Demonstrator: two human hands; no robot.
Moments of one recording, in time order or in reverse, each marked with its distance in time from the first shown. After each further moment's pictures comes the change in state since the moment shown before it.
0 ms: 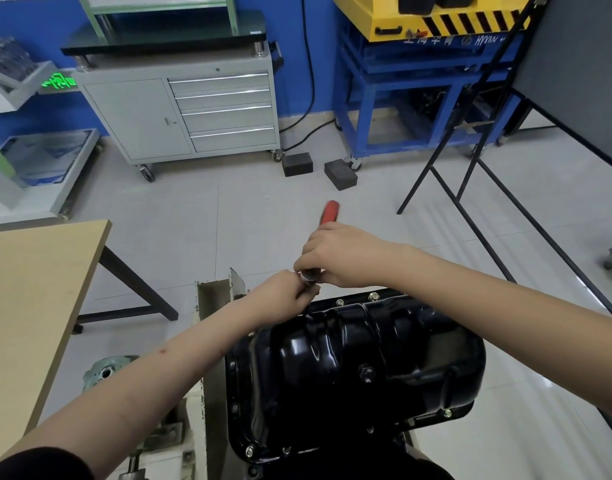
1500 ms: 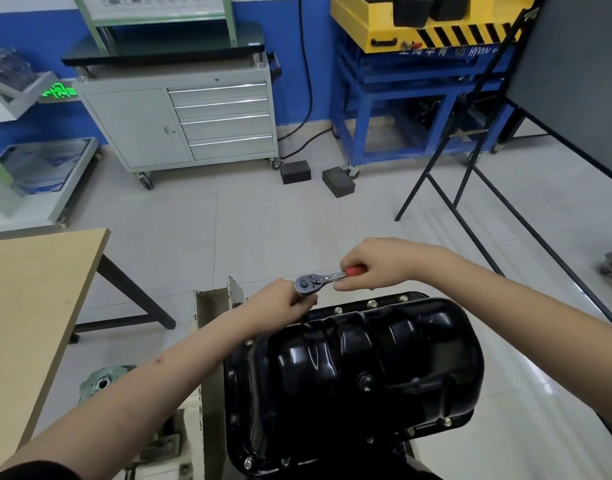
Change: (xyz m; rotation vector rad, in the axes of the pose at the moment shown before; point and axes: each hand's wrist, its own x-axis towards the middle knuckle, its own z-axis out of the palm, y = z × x) left_hand -0.003 -0.002 -0.004 -0.066 -0.036 -0.035; right_hand -0.034 0.036 0.023 0.555 -0.157 0.313
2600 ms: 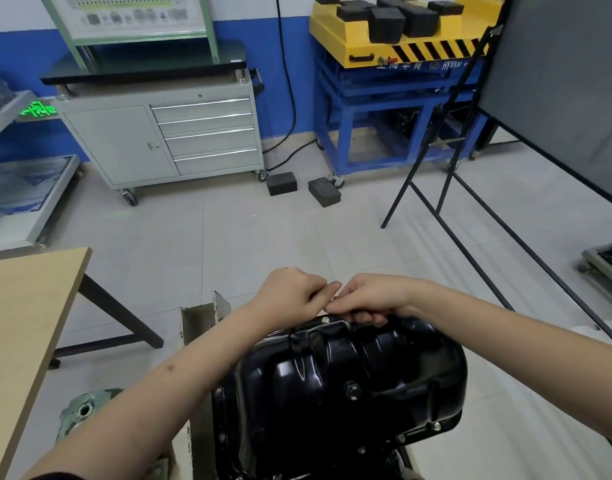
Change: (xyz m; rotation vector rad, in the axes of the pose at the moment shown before) left_hand 0.013 0.046 -0.010 0.276 0.283 0.361; right_hand -0.019 -0.003 0.029 0.916 -0.203 0.290
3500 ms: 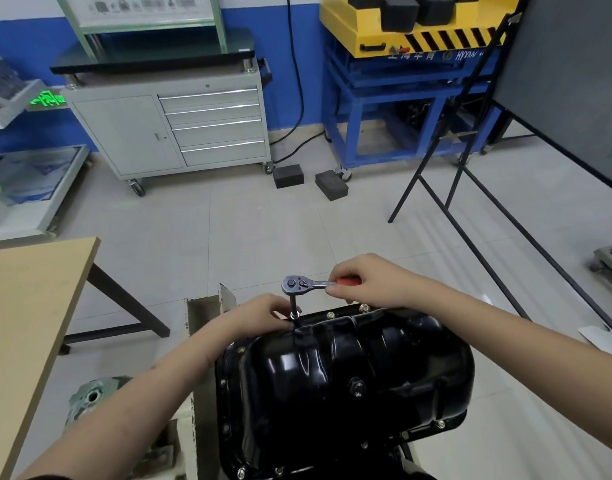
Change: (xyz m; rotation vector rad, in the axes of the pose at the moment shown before) left_hand -0.033 -0.075 0.040 -0.455 -0.470 -0.420; right_hand -0.004 -0.010 0.002 -0.434 0.317 -0.338
